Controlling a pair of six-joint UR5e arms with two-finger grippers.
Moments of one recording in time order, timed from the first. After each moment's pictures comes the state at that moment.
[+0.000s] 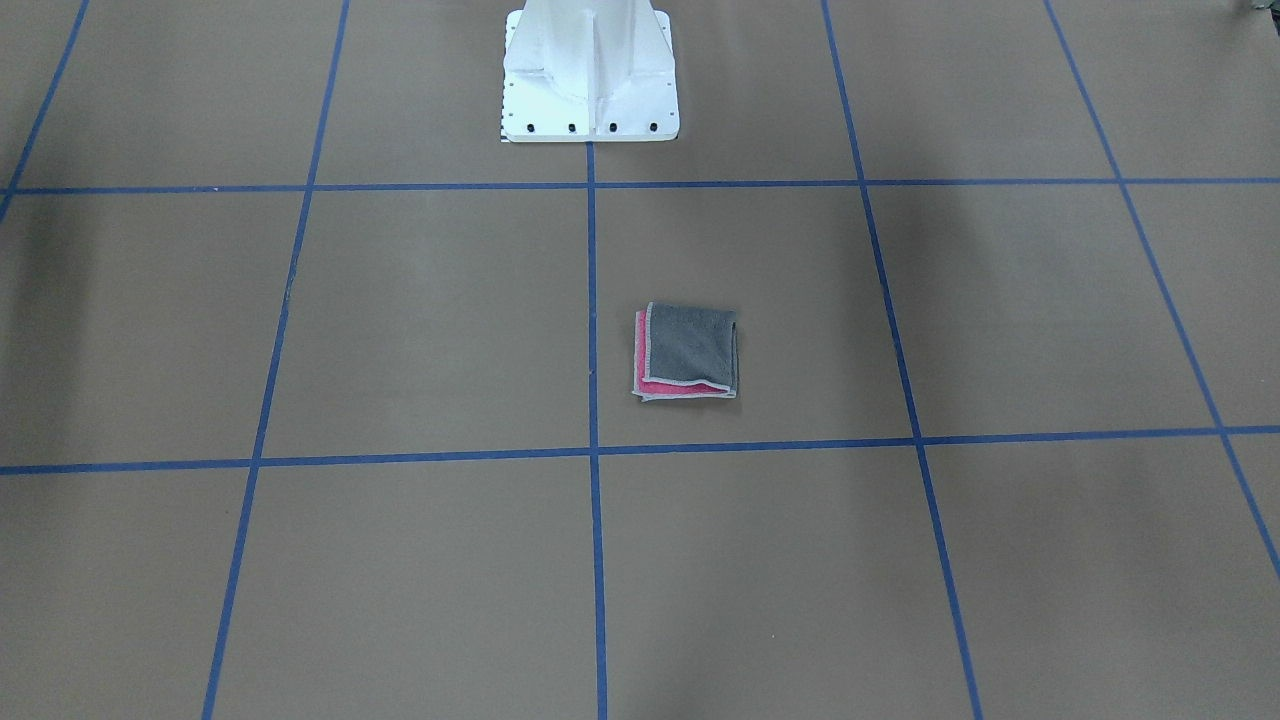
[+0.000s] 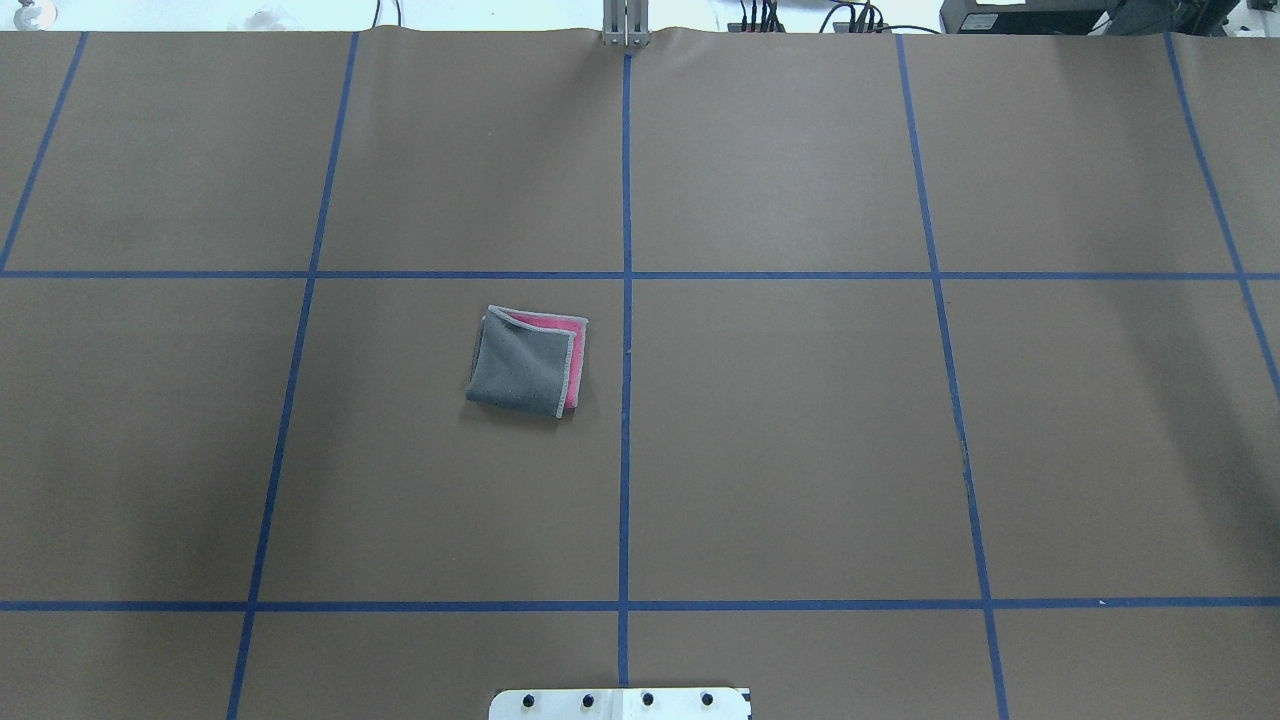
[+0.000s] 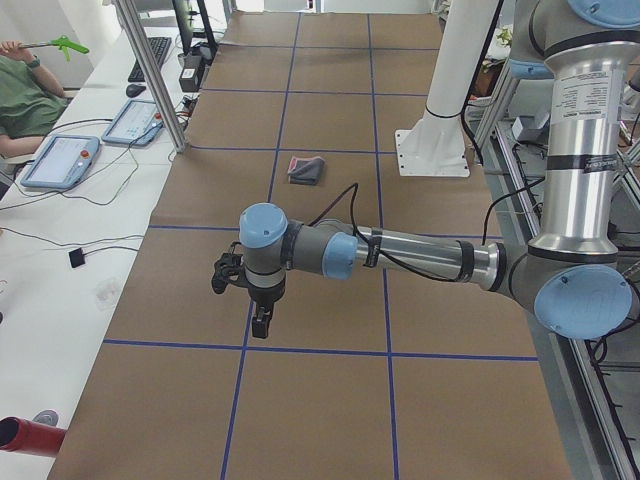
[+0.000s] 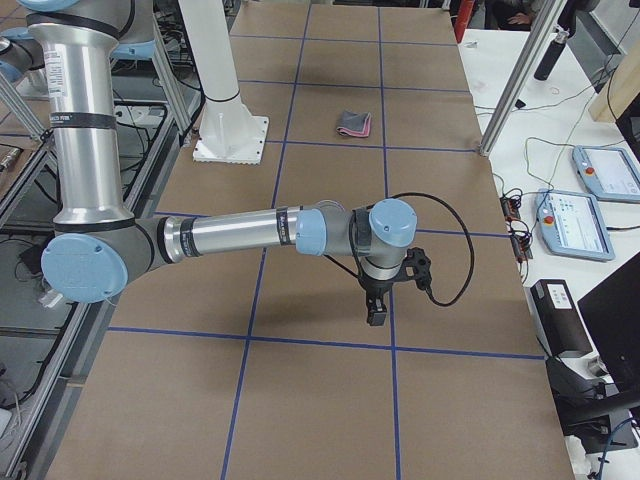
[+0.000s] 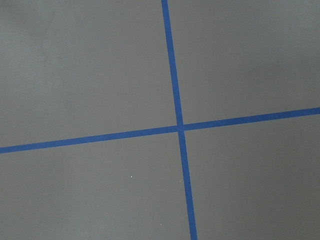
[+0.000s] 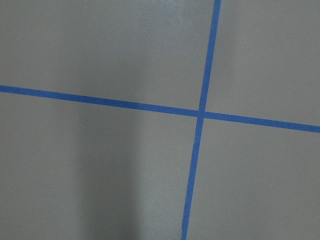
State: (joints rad) left arm -1.51 -1.55 -1.73 -1.59 -2.25 -0.05; right arm 1.54 -1.53 1.69 -1.74 2.33 -0.12
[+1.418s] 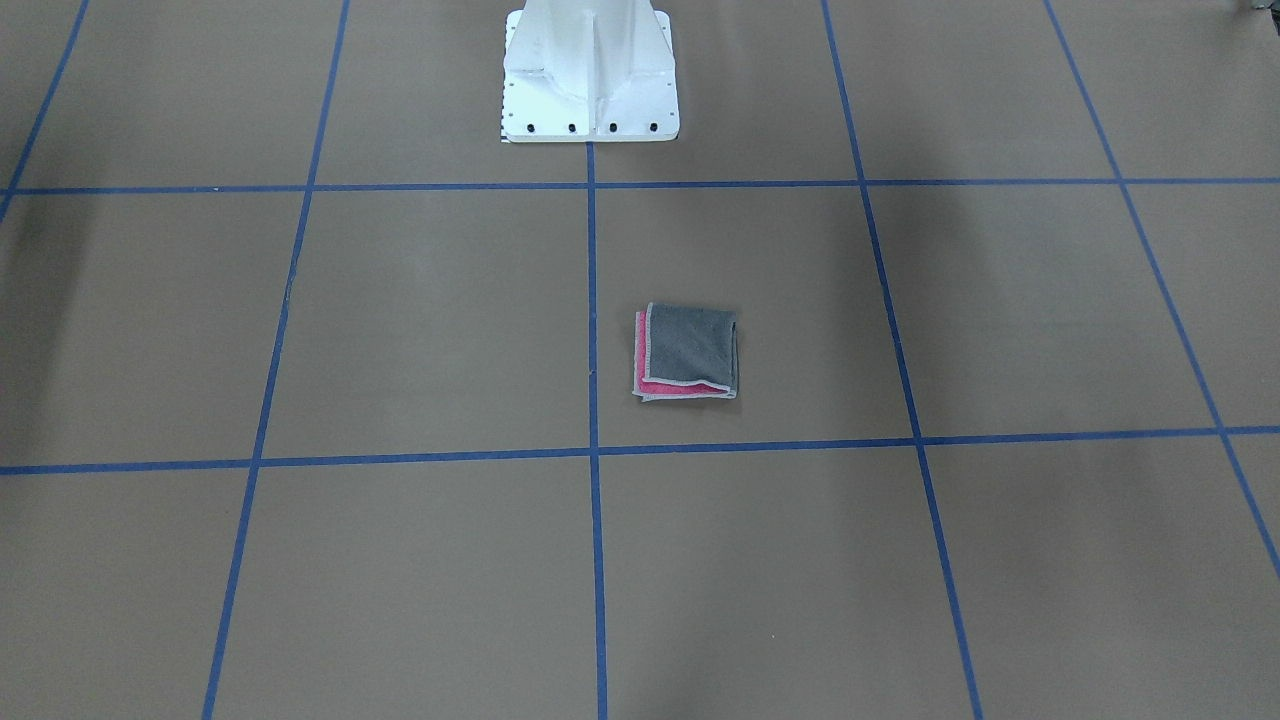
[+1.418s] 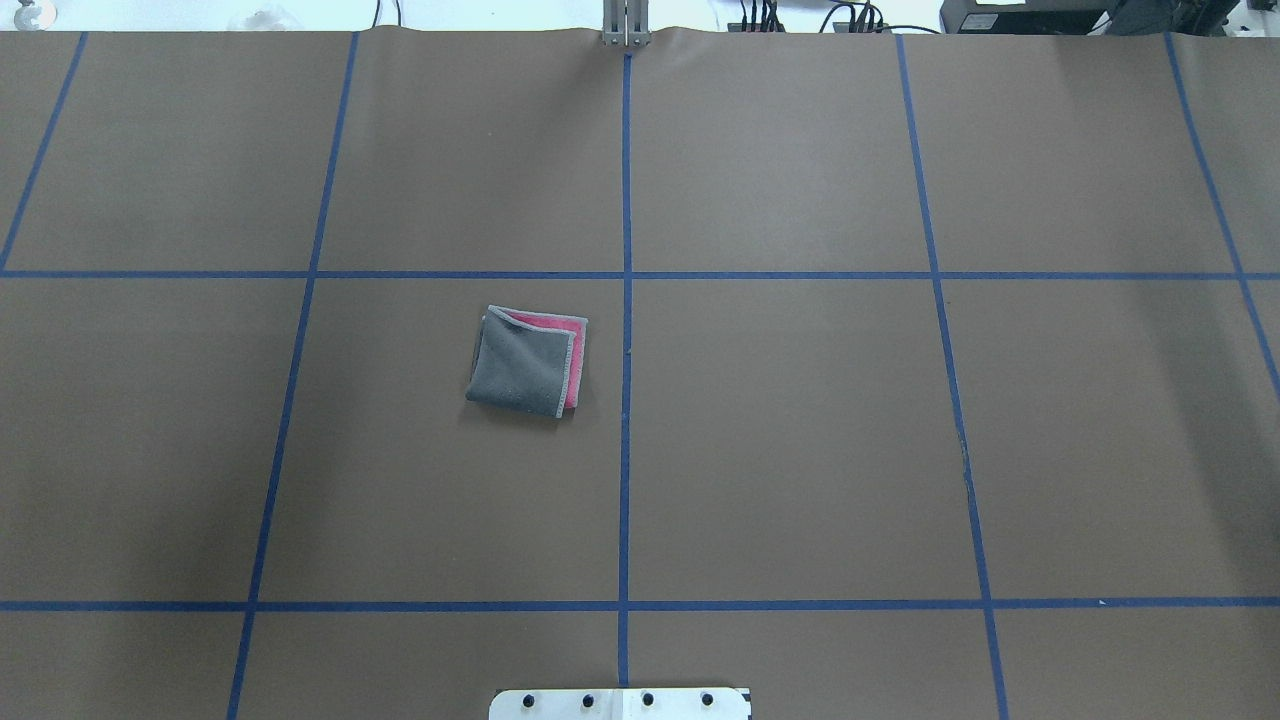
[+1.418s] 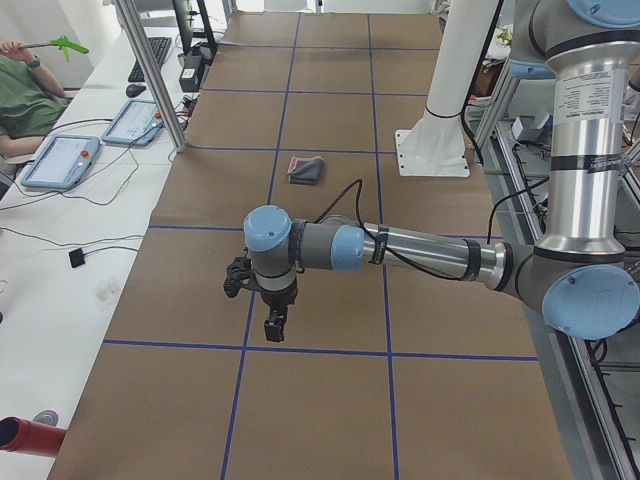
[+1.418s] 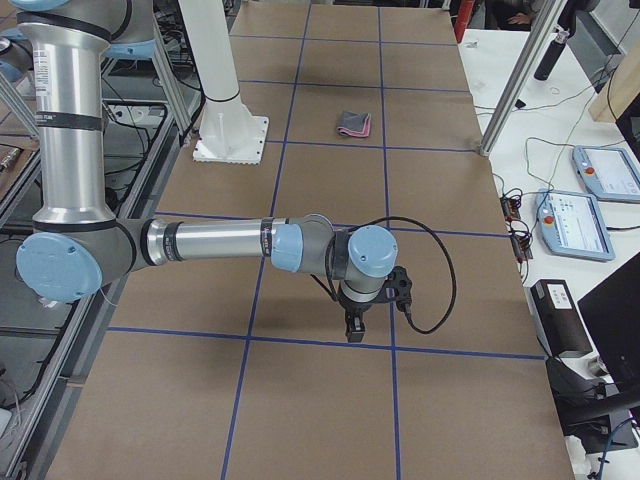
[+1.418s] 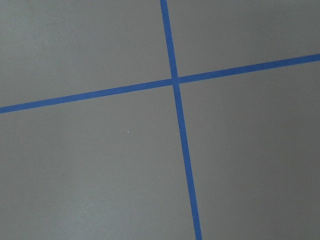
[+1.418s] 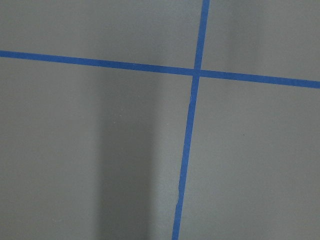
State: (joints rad) left arm -1.51 -1.53 -1.76 -1.47 -2.26 0.08; right arm 1.60 -1.60 1.70 -1.77 2.38 -0.21
